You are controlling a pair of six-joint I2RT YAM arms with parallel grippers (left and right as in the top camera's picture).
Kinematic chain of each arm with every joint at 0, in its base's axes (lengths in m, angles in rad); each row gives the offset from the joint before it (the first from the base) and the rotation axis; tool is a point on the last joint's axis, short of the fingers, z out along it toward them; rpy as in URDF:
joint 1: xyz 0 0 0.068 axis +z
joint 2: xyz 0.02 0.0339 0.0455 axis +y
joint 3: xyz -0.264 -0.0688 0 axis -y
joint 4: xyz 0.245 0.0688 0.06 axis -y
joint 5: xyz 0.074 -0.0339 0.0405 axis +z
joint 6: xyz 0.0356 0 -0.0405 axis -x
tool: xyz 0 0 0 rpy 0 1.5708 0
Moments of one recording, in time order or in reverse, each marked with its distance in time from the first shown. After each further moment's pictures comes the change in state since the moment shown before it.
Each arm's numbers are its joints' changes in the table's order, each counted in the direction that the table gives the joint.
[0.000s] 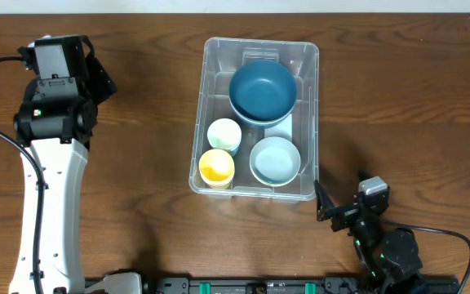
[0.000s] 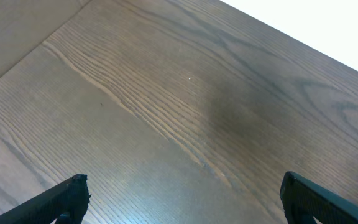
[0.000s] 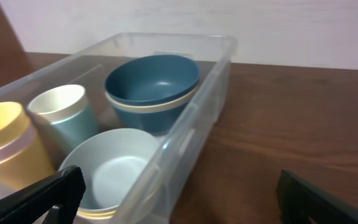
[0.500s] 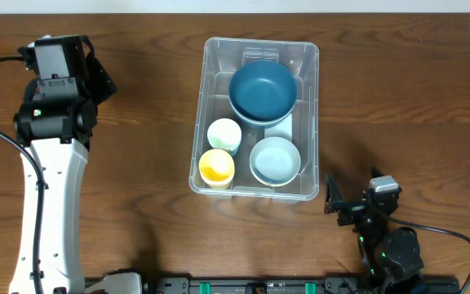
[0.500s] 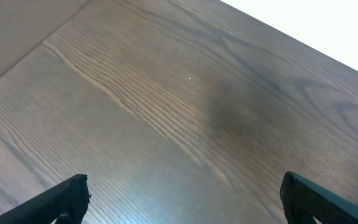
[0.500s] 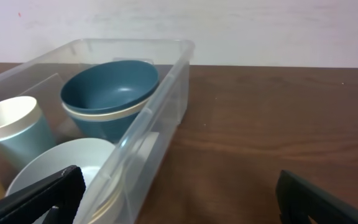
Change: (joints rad) left arm 0.000 0.000 0.000 0.000 0.000 0.000; right arm -0.043 0.000 0.000 0.002 -0.108 0.000
